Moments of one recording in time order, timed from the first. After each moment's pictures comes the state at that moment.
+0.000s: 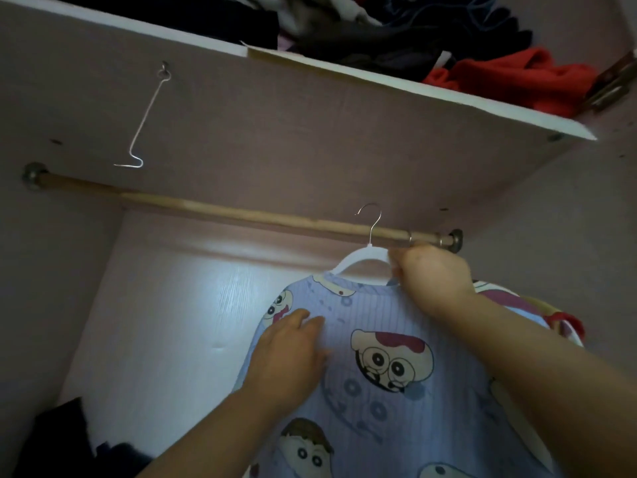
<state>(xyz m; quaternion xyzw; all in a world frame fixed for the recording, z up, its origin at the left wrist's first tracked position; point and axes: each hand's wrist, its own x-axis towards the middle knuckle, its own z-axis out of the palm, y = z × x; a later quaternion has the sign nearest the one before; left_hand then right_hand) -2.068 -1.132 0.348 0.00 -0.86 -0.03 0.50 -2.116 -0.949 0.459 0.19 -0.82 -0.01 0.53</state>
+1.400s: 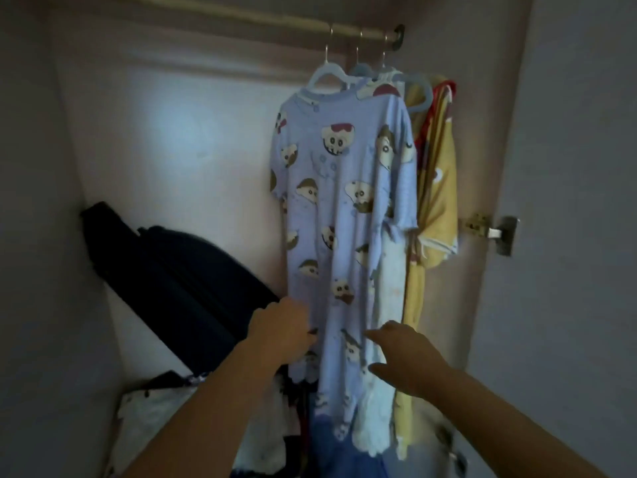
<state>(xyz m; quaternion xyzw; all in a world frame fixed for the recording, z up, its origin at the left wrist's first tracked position) -1.867 -1.094 0.105 -0.05 -0.99 -0.03 0.10 -1.880 -0.894 0.078 0.22 -0.97 0.04 0.06</state>
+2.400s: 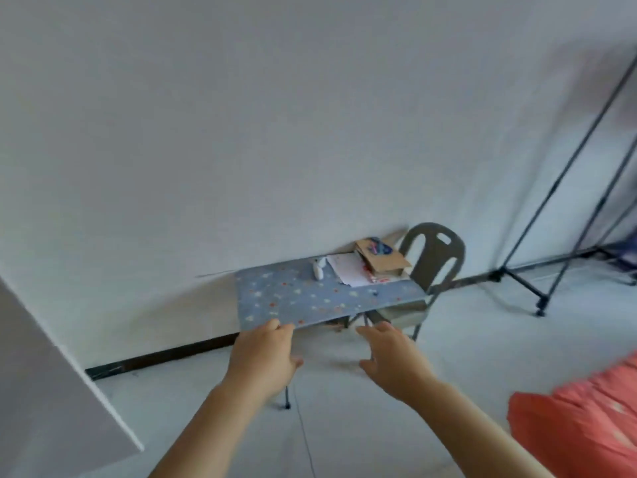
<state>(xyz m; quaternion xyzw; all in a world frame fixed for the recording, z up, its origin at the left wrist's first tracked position) -1.179 -0.702 -0.040 -0.70 -0.72 -0.03 -0.04 -0.983 -0.653 -0.059 -0.55 -0.83 0.12 0.05</state>
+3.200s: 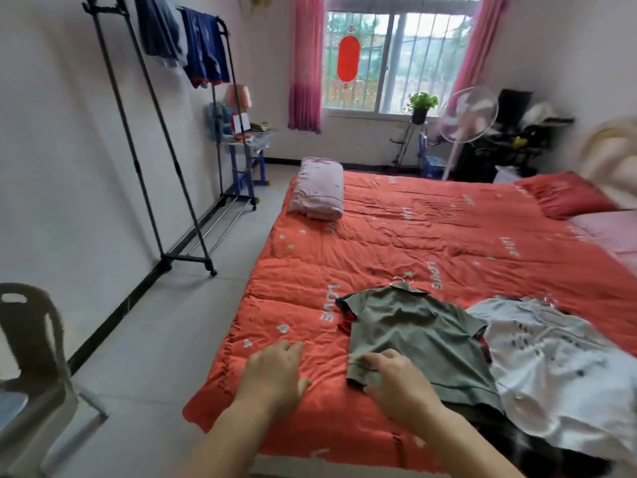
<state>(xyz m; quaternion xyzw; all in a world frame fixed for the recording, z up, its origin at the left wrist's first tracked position) -0.532 -0.660 -0.069 -0.97 -0.21 0.06 -0.09 -0.416 -0.822 -0.091 -0.92 -0.35 0.16 0.12</state>
